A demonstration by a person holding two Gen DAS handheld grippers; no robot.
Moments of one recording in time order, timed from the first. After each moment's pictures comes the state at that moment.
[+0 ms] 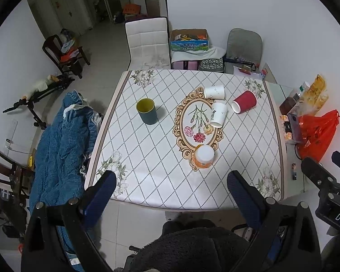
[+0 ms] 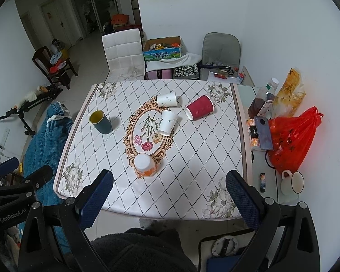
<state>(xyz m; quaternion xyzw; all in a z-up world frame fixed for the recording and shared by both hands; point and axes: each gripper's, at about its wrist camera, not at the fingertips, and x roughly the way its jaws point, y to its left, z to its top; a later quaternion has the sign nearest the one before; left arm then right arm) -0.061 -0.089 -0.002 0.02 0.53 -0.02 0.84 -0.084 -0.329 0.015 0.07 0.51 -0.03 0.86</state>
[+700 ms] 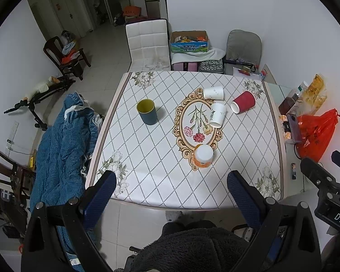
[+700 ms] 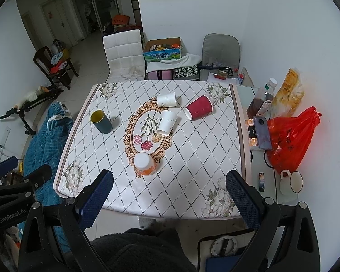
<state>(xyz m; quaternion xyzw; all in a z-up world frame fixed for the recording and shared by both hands) -0.063 -0.088 0.001 0.03 0.53 -0.02 0.85 -0.093 -0.333 0.014 0.07 0.50 -0.03 0.86</state>
